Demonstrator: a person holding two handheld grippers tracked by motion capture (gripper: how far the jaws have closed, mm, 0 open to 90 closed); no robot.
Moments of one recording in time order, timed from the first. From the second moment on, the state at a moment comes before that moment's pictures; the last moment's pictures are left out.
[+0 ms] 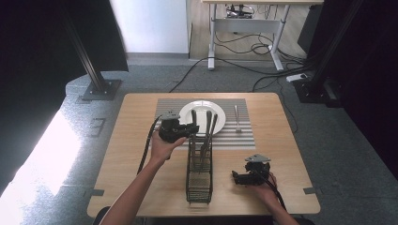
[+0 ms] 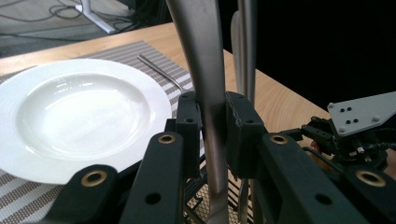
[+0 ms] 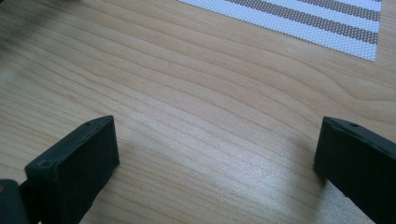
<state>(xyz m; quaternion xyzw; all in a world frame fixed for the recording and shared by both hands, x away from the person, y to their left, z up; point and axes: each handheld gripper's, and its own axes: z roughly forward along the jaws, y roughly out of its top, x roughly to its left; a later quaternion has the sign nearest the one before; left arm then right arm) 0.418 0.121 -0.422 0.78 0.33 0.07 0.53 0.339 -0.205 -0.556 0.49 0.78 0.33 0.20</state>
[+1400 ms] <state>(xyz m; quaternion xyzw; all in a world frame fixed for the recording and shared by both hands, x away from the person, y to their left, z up) 0.384 0.182 -0.318 0.70 0.31 0.19 0.61 0.339 -0.205 -0.556 0.49 0.78 0.33 0.20</state>
